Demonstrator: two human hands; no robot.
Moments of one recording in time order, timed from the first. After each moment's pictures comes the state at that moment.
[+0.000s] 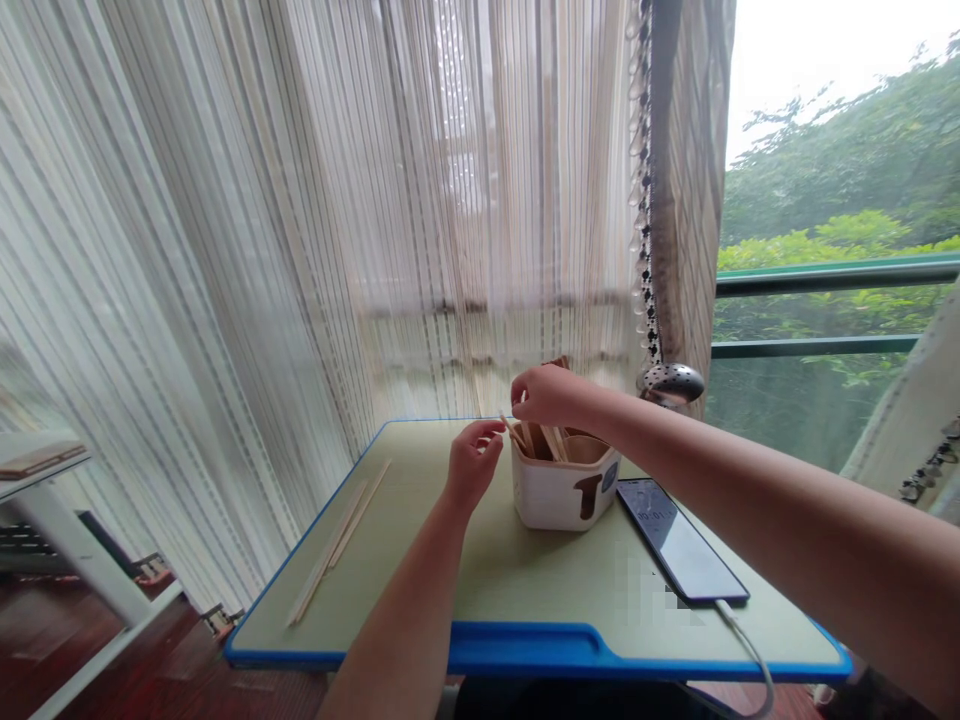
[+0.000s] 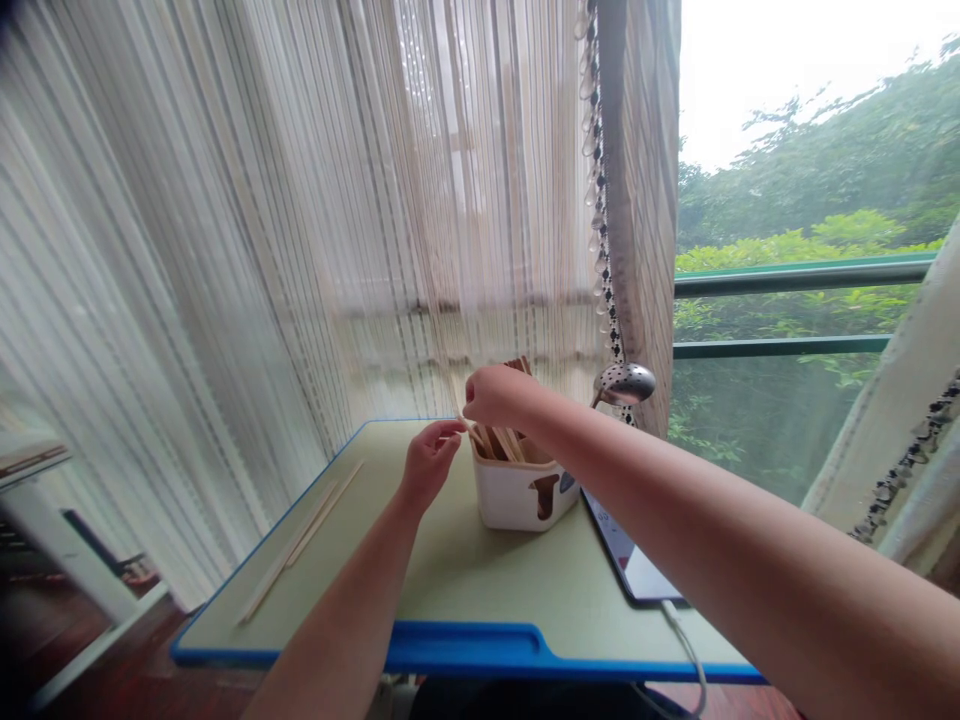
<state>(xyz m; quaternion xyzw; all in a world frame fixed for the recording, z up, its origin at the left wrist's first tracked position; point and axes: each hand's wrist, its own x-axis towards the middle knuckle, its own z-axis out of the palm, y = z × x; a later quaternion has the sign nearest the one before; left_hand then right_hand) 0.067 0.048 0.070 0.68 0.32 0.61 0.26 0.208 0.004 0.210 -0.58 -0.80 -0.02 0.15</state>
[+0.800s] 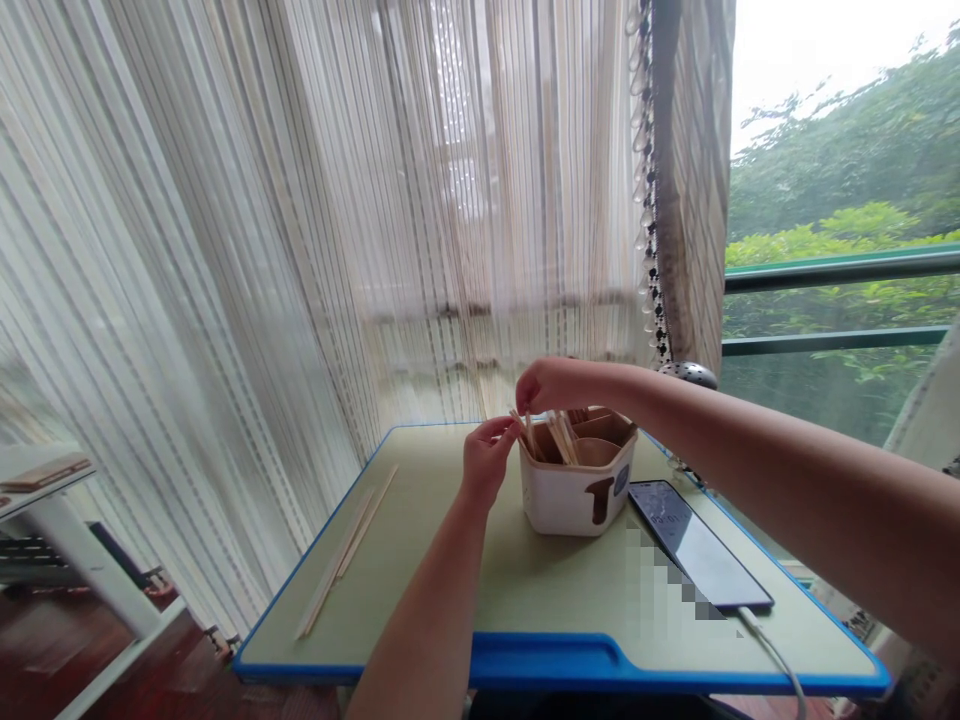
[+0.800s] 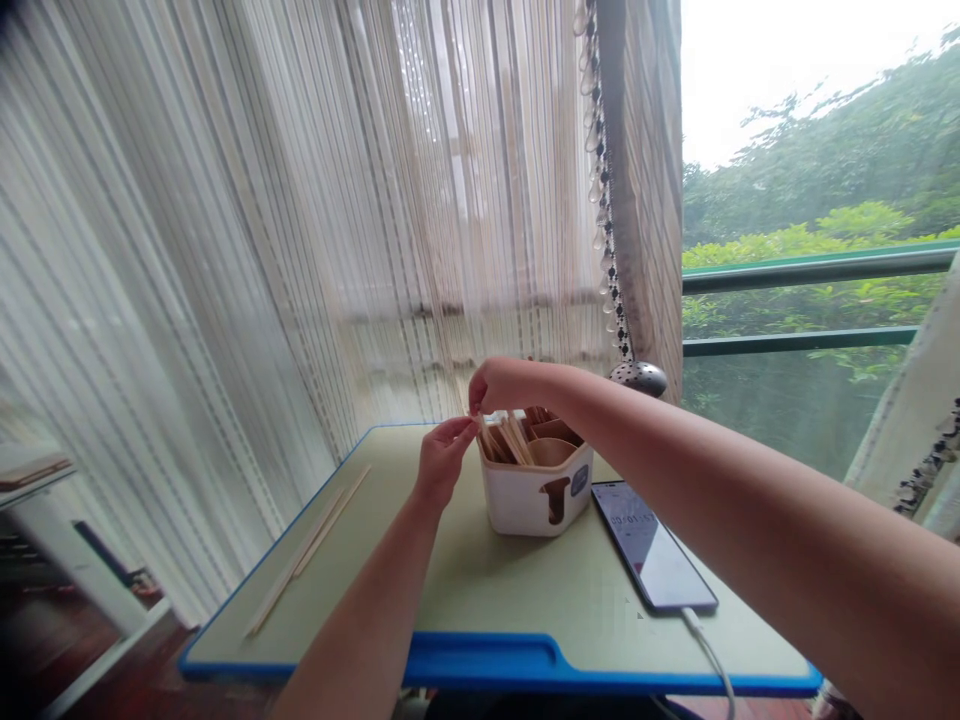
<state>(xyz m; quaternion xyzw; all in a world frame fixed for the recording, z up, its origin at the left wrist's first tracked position) 0.083 0.061 0.070 0.61 0.28 0.64 0.37 0.216 0.014 0.230 -0.52 -0.84 0.08 0.10</state>
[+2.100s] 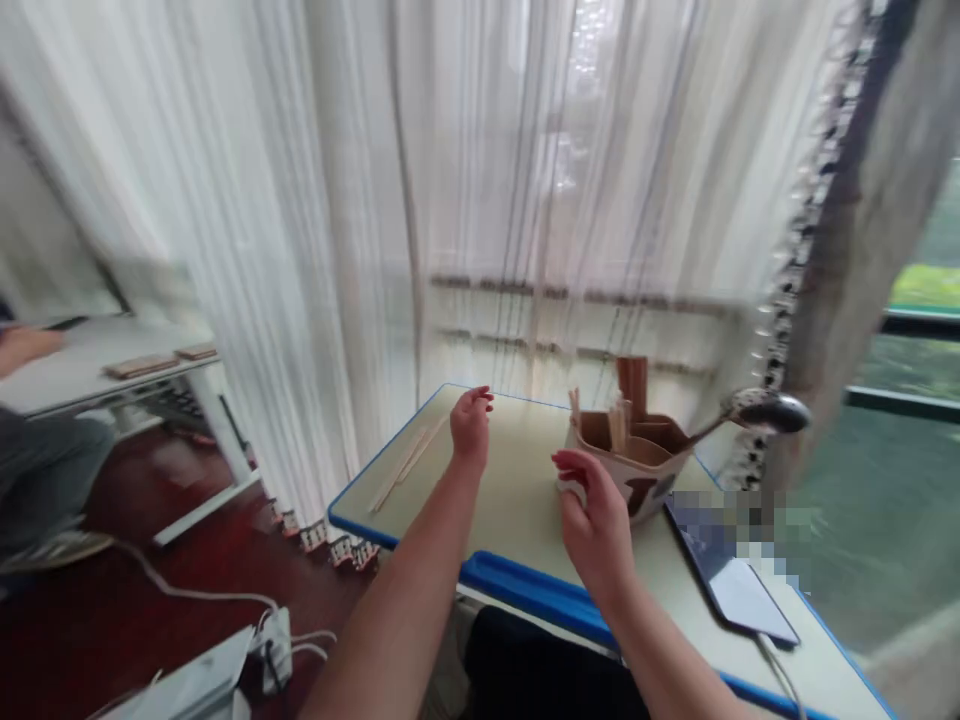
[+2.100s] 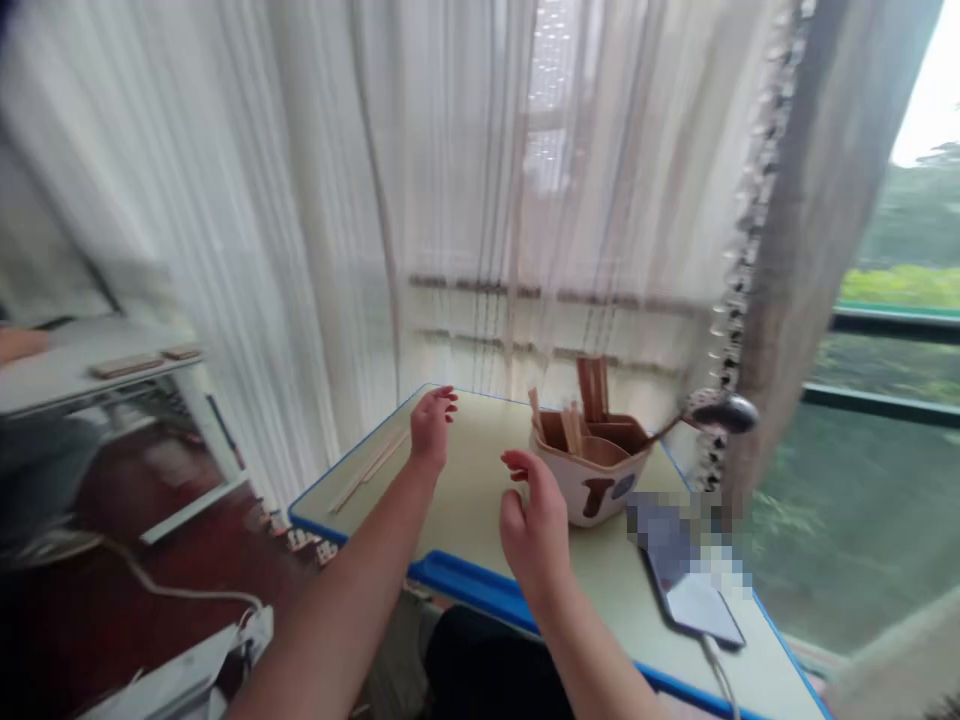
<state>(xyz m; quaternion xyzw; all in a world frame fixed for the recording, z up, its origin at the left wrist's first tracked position) -0.002 0.054 0.072 0.42 0.43 0.74 0.29 0.156 -0.082 0.076 -0.45 -0.68 0.12 0.57</state>
